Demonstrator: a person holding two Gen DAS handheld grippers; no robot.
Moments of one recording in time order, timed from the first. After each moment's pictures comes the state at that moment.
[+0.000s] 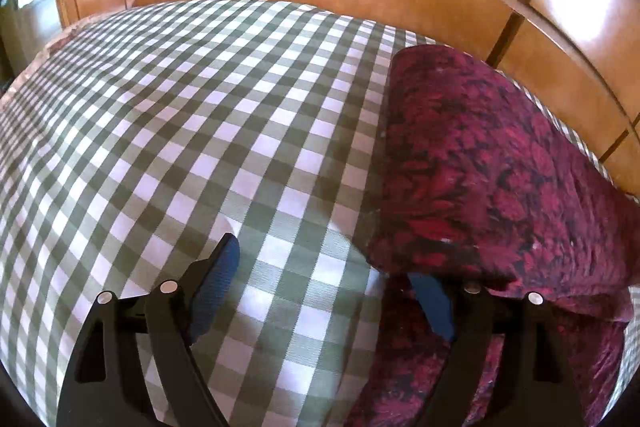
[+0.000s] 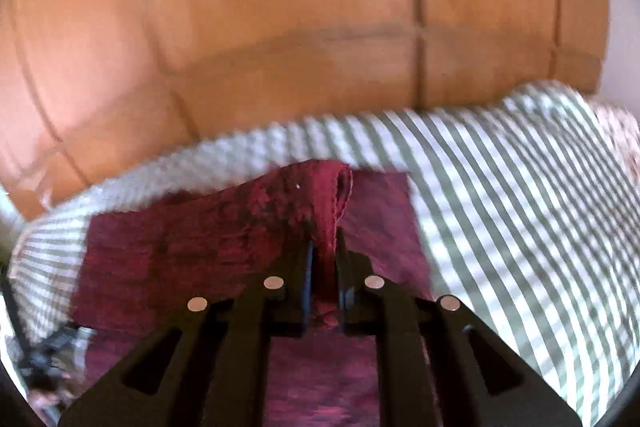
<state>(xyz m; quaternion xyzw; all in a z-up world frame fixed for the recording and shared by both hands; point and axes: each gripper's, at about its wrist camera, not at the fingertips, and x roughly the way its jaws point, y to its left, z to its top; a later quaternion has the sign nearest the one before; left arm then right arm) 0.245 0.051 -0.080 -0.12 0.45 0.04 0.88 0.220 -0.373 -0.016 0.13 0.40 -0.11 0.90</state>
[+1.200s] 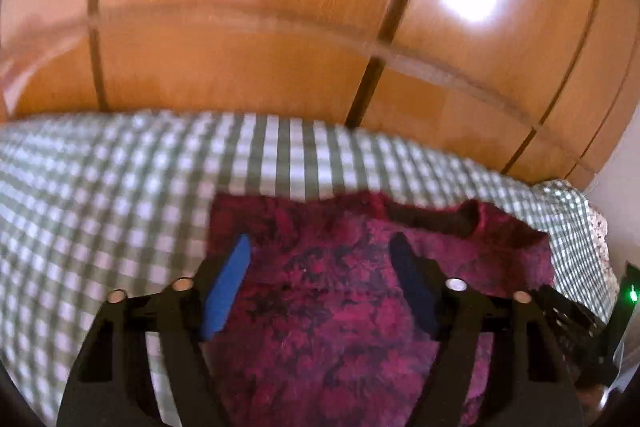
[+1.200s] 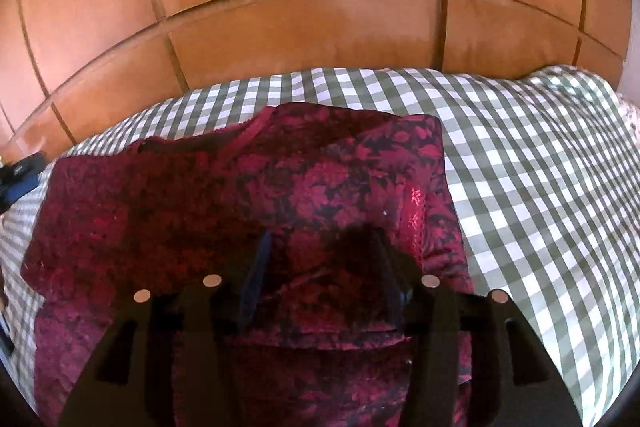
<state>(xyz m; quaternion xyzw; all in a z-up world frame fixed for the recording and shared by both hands) 0.331 -0.015 -0.013 -0.09 0.39 -0.15 0.90 0.232 -0.351 -0.059 0.09 0.38 -0.06 0.92</state>
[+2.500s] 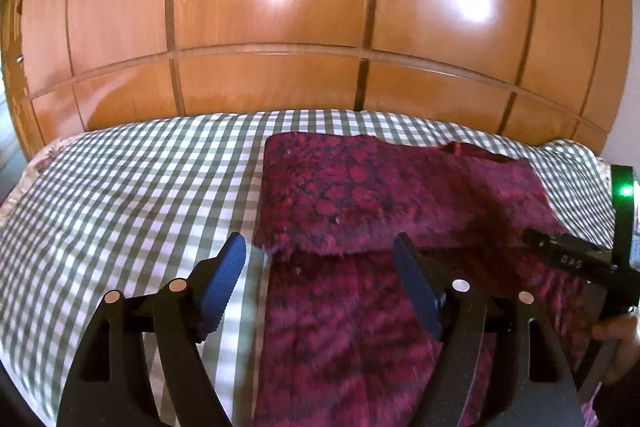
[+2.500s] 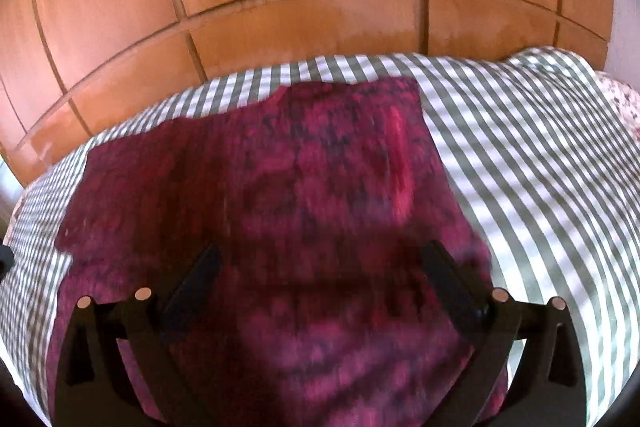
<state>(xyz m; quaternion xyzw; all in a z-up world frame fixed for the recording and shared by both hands) 0.132 -0.012 0.014 -0.01 0.32 -0.08 0.94 0.158 -0.333 -0.046 0.12 0.41 -0.06 0.90</state>
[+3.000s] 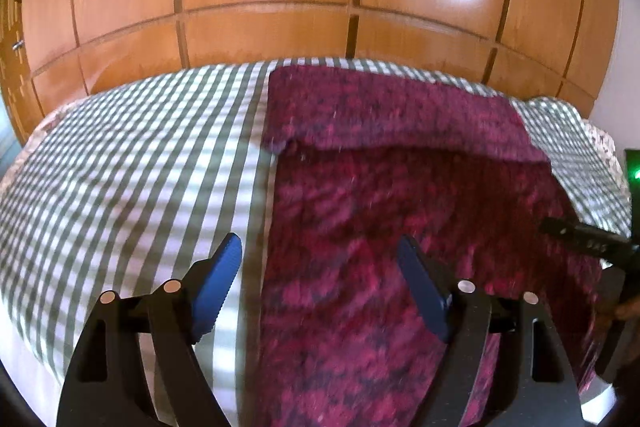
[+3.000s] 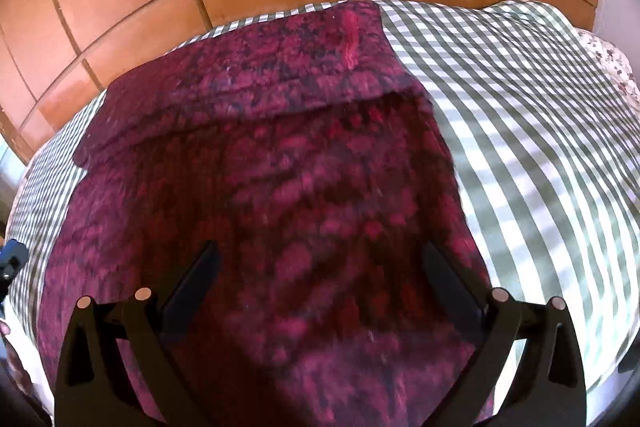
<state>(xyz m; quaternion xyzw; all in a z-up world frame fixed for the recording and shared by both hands) 0.059 0.004 -0.024 0.00 0.37 -0.10 0.93 0.060 -0.329 -0.056 0.12 0.44 -0.05 0.89</state>
